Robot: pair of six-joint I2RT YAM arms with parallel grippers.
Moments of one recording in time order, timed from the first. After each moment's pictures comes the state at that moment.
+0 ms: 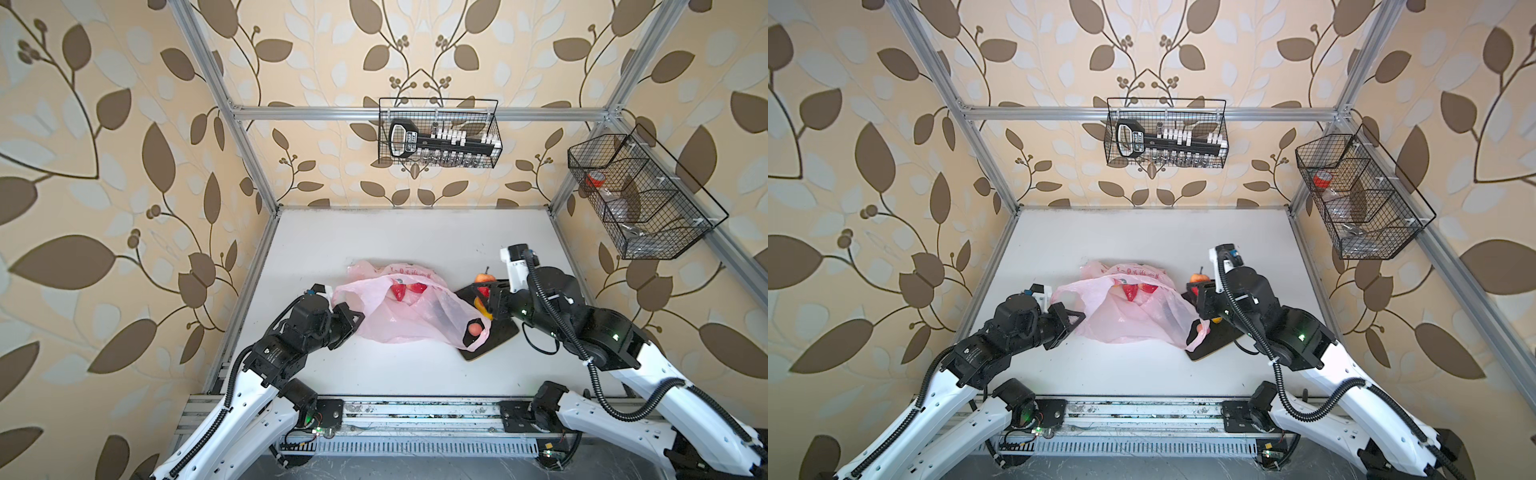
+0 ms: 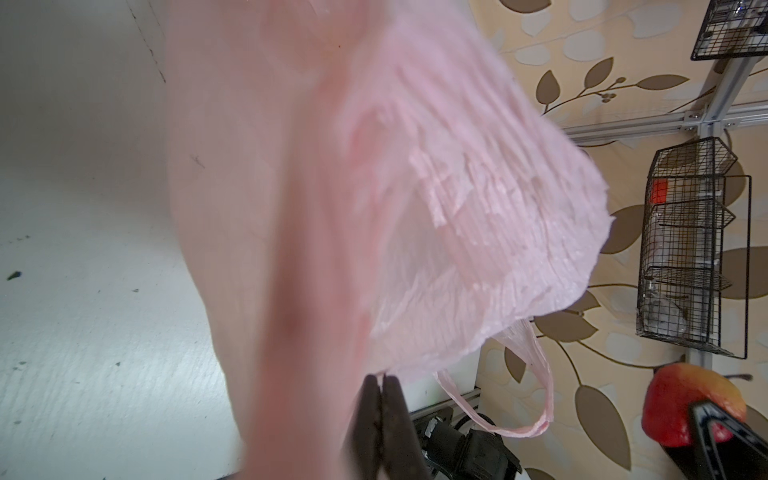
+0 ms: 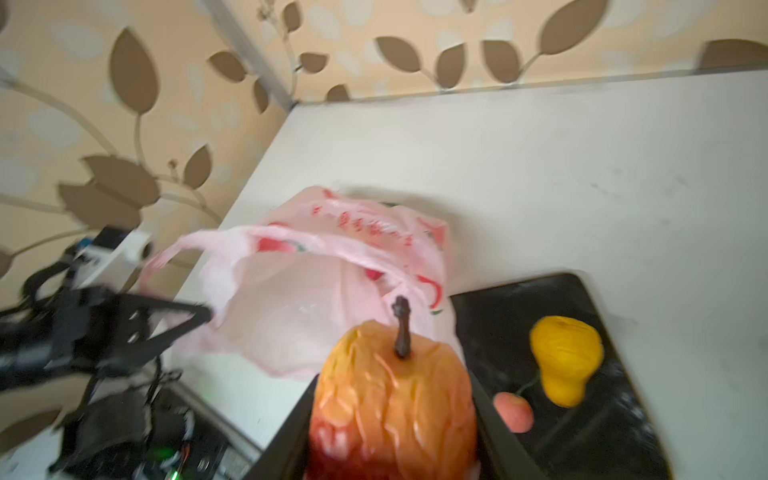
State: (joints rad) left arm -0.50 0.60 0.63 -0.66 0.20 -1.18; right arm 0.70 0.82 1.08 -0.84 0.29 0.57
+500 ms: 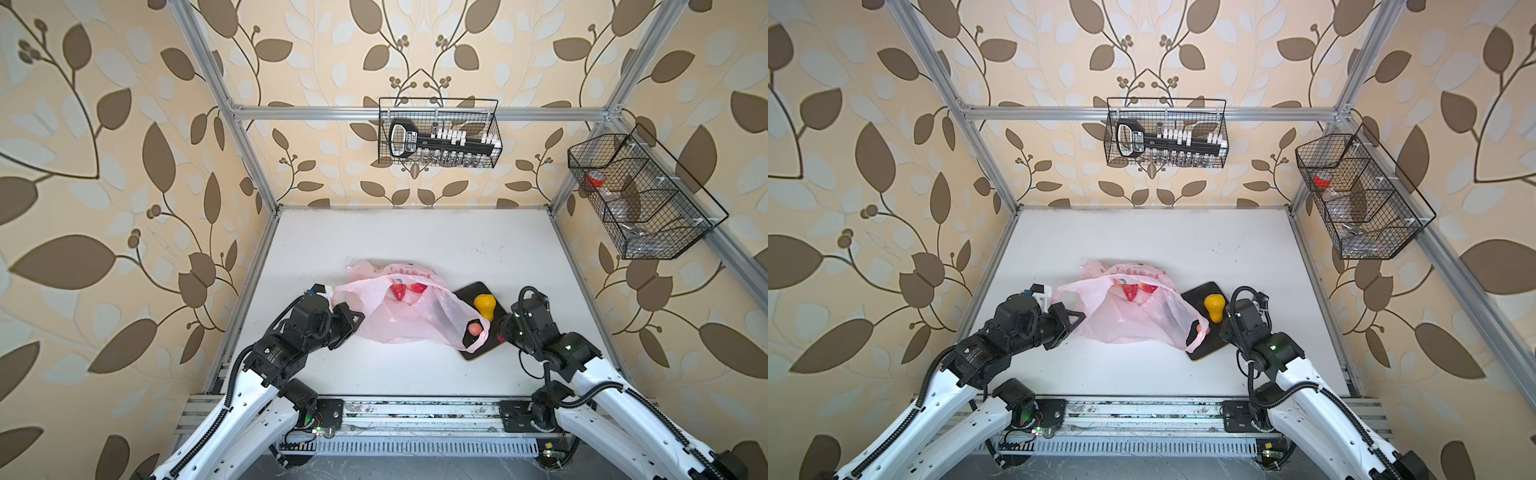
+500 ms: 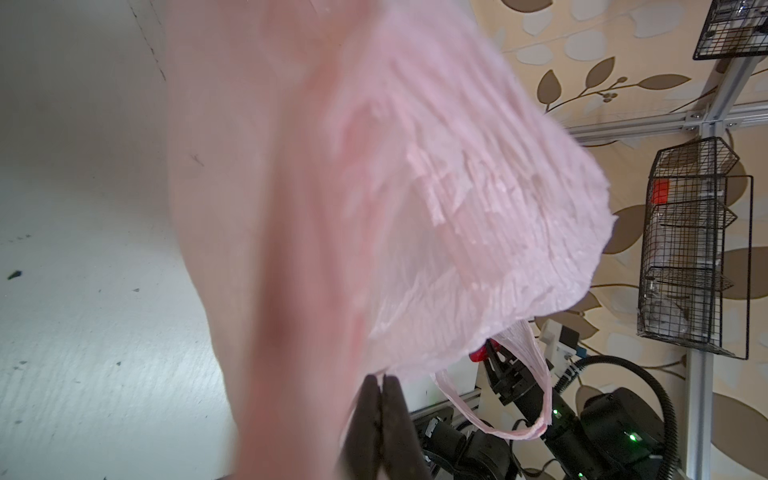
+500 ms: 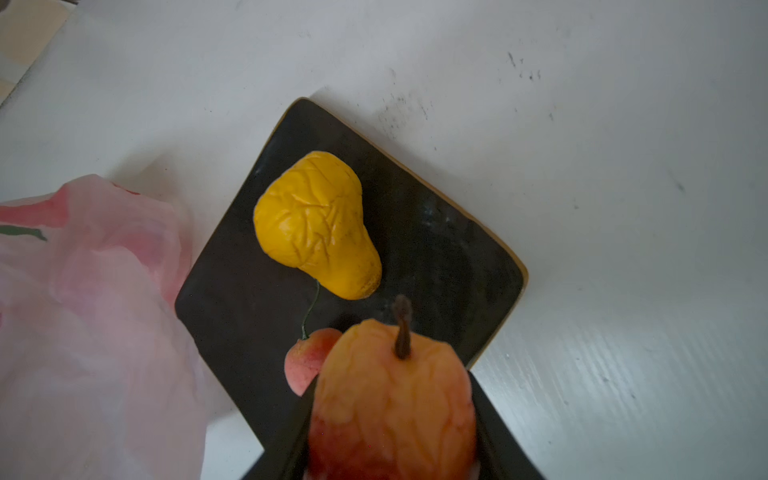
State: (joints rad) left arm -0.50 0.60 0.63 -0.66 0.20 -1.18; right arm 0.43 0.74 0.46 -0.68 0.24 0.95
